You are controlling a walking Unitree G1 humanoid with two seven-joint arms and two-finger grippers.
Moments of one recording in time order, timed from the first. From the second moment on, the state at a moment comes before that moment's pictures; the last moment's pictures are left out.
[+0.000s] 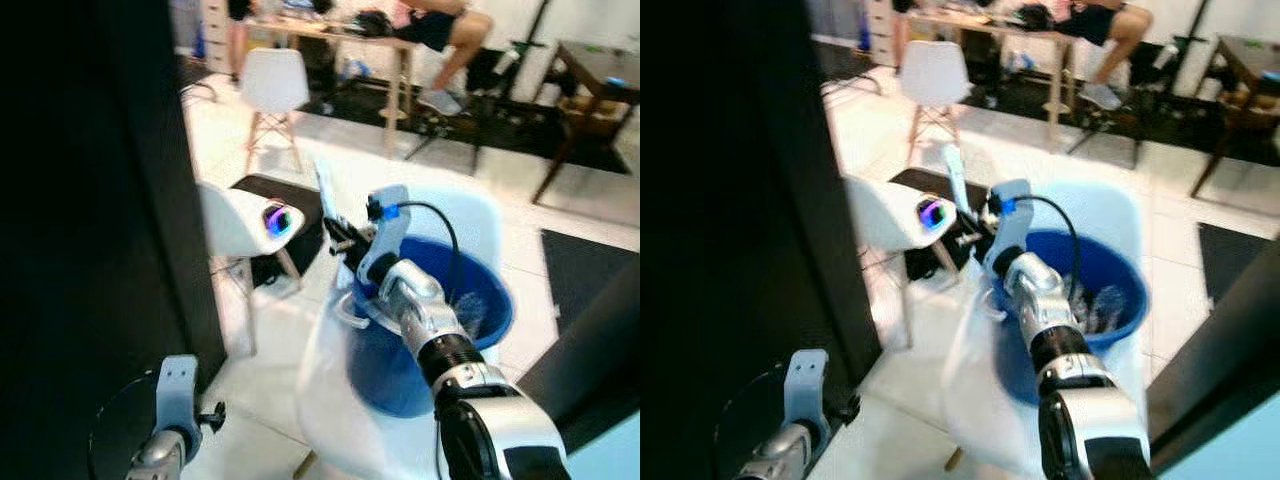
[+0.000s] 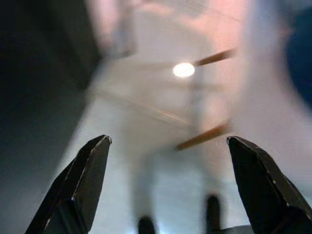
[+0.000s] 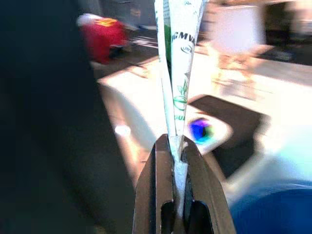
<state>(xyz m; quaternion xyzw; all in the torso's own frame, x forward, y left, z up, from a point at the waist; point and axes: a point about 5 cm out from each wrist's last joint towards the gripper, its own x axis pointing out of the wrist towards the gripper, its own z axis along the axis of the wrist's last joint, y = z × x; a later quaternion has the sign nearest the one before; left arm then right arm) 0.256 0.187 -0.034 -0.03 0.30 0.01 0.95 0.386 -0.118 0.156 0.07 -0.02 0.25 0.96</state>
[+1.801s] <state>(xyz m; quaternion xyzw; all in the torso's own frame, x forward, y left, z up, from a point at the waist) 0.262 0.194 -0.027 -0.04 0.27 0.02 0.96 0.390 -0.150 0.120 -0.01 0.14 -0.01 0.99</state>
